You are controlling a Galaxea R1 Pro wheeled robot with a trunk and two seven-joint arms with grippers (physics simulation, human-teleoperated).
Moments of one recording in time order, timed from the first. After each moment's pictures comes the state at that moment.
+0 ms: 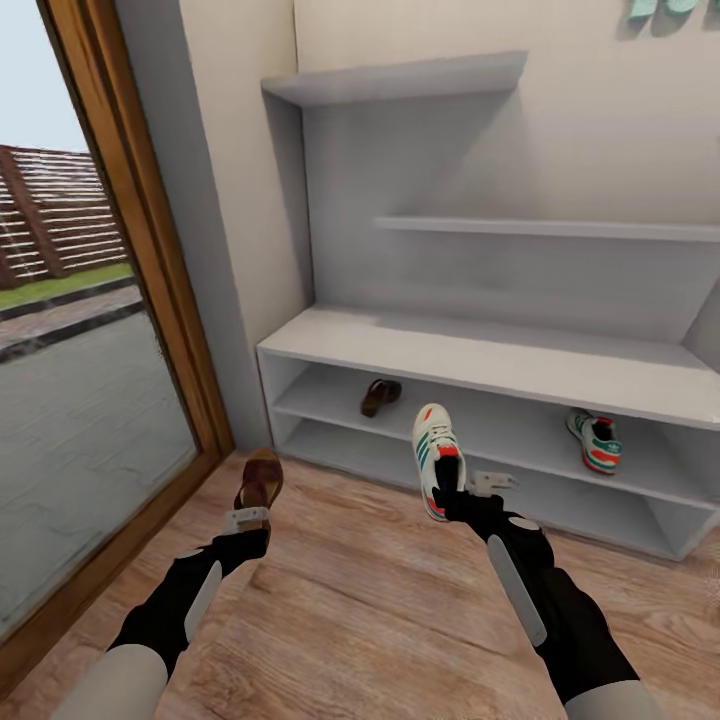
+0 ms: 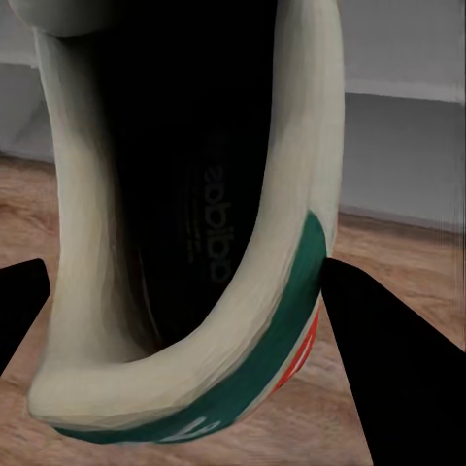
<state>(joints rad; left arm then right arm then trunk) -0.58 0.01 0.10 -0.69 0.09 0.31 -0.15 -0.47 -0.03 0.13 -1.27 -0.29 0.55 -0.14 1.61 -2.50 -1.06</state>
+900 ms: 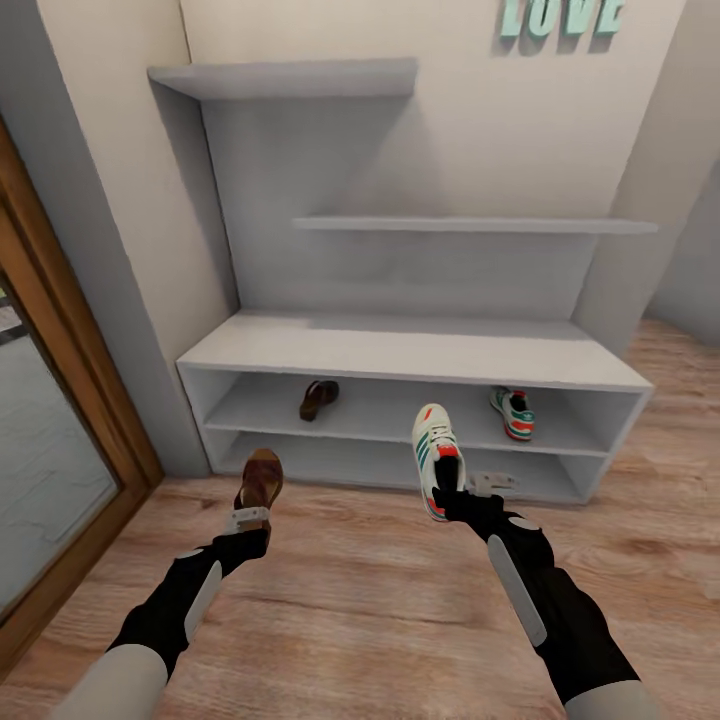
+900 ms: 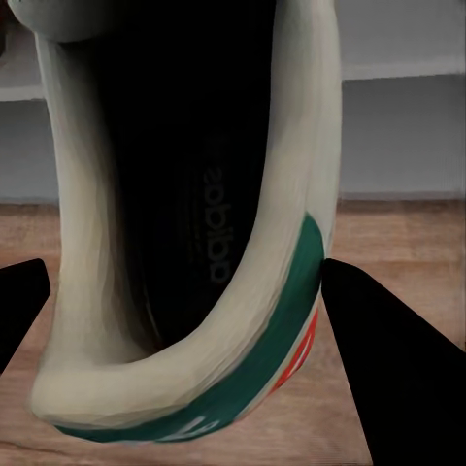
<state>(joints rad) -0.58 0.01 0.10 -0.69 0.09 0.31 -0.15 -0.47 -0.03 0.13 -1.27 -0.29 0.55 -0.14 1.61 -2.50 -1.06</state>
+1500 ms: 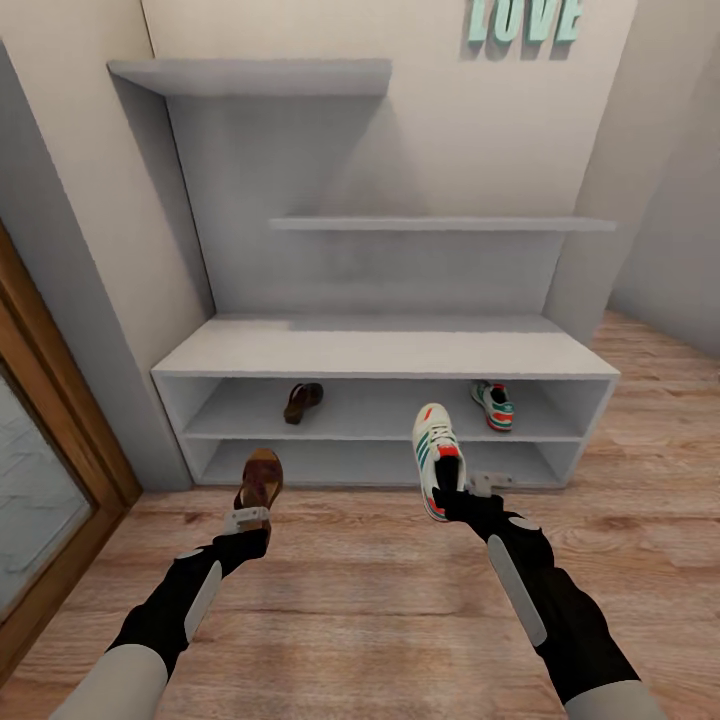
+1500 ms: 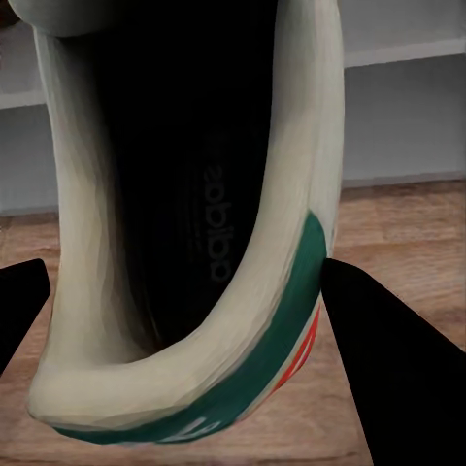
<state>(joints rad) -0.58 0.01 0.10 -0.69 0.09 0.31 -0.15 -0.47 -0.03 0.14 -1.27 -0.29 0.55 -0.14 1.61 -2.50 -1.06</state>
